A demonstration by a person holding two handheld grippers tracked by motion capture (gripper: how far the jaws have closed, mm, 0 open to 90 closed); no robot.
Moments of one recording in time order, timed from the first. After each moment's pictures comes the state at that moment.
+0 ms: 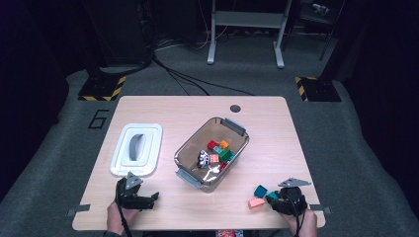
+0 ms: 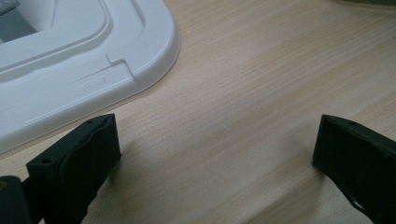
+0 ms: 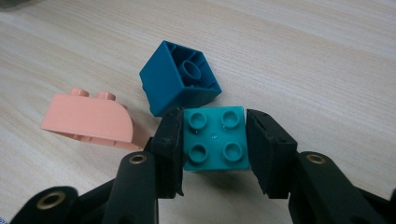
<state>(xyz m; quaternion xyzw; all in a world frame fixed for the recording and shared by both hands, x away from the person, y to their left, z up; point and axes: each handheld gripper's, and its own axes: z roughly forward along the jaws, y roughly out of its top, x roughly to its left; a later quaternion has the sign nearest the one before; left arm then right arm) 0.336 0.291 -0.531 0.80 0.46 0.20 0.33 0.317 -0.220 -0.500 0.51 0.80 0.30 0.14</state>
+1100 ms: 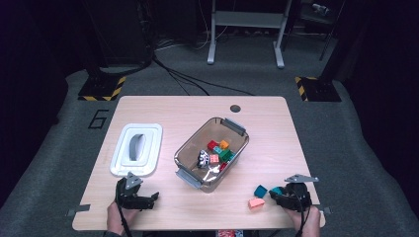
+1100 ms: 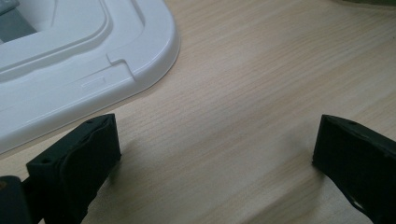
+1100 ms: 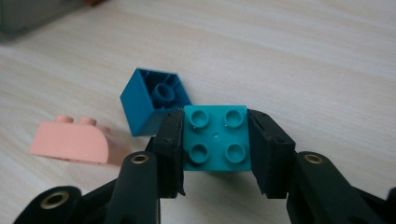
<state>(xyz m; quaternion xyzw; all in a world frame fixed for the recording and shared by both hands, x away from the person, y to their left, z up) 0.336 0.291 -0.532 0.79 0.47 0.20 0.34 0.326 -0.236 -0.495 0.53 0.78 0.32 0.14</state>
